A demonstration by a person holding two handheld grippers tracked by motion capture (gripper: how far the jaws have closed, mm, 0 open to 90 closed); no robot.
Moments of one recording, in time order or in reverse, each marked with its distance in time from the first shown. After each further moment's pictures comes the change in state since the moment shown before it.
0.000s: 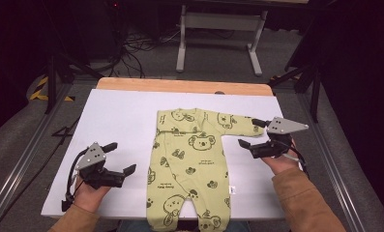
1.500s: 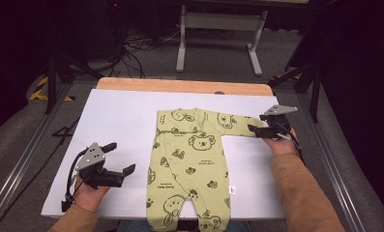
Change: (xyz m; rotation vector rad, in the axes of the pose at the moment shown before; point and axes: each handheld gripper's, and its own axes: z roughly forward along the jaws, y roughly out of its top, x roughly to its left) left arm 0.001 -0.003 0.001 0.003 0.006 -0.008; right arm -0.077 -0.043 0.043 0.275 -0.206 0.167
